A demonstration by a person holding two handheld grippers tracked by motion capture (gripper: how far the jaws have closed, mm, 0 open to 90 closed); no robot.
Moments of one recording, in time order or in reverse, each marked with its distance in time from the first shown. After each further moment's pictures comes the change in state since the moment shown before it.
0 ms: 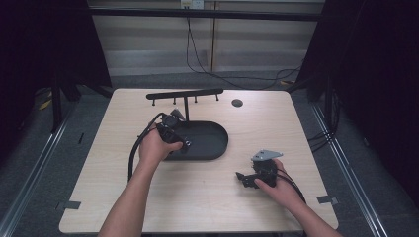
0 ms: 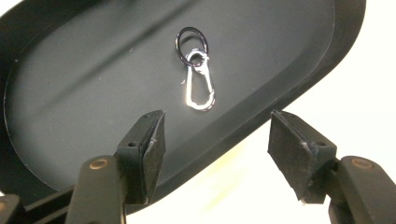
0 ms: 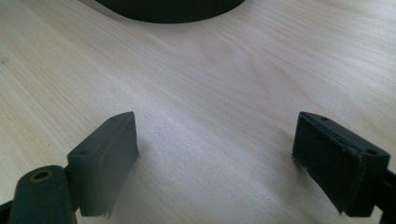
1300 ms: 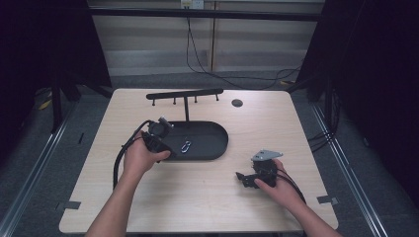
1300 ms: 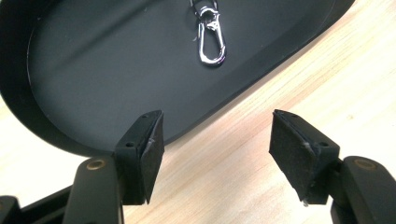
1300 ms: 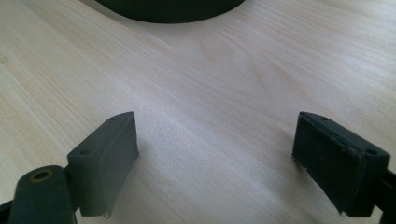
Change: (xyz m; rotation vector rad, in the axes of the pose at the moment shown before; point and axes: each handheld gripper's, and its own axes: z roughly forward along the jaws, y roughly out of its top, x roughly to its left) left arm 0.010 -0.042 -0.017 -0.027 0.001 0.016; right arm 0.000 0.000 0.000 0.001 0.001 -0.001
